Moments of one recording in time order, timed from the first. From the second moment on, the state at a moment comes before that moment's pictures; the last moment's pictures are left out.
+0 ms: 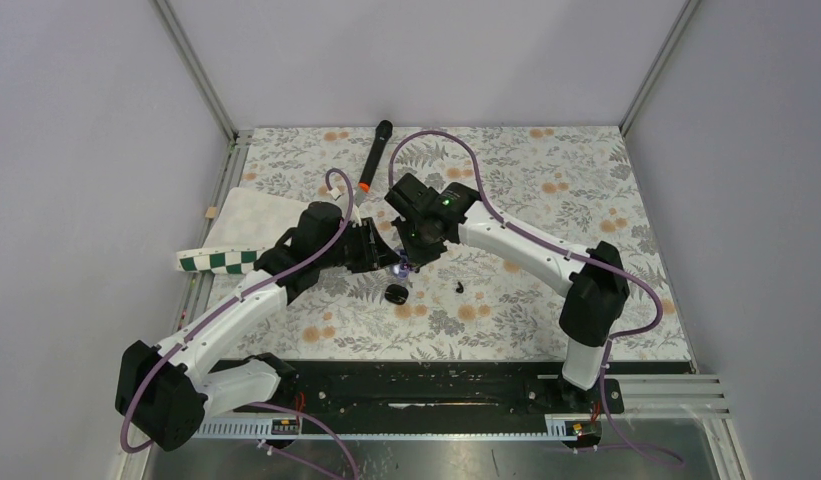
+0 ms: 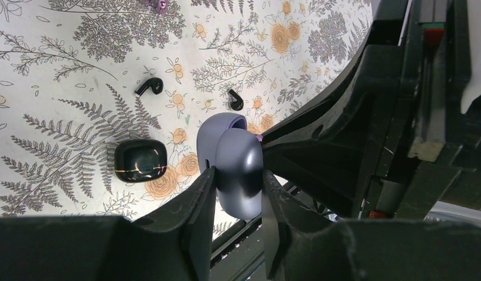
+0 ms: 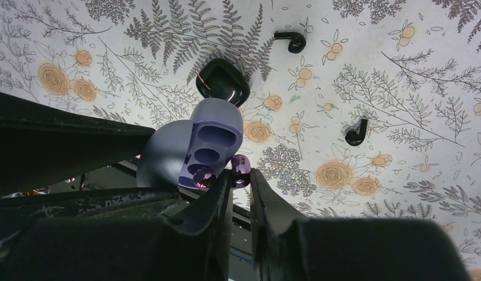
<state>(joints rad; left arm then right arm) -0.56 1.10 0.81 -0.29 0.34 -0.68 0.92 1.82 1.69 -1.02 0.04 0.50</state>
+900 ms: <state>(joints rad) -0.56 1.09 0.79 -0.30 0.34 -0.64 0.92 1.83 1.75 -1.06 0.07 0.49</state>
